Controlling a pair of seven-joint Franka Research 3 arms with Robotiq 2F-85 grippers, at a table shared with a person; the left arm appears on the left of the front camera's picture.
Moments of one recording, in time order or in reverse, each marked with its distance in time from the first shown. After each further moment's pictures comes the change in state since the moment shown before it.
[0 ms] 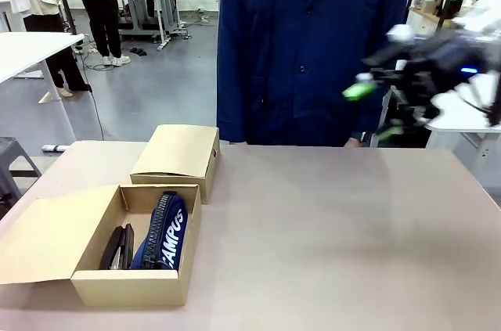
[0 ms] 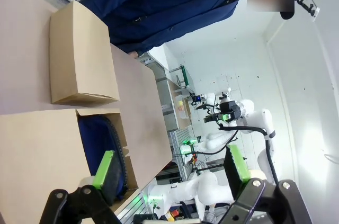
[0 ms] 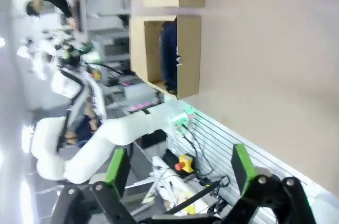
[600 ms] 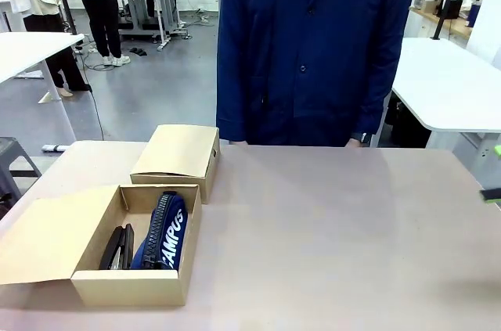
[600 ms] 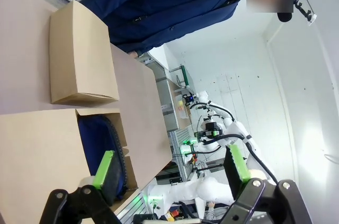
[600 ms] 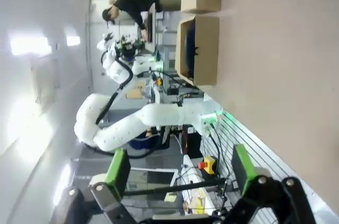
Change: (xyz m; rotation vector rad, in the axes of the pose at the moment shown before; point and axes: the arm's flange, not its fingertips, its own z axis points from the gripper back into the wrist) left arm 0.000 0.000 0.000 0.000 0.000 0.000; right arm -0.087 -0.193 0.067 0.380 -0.102 0.034
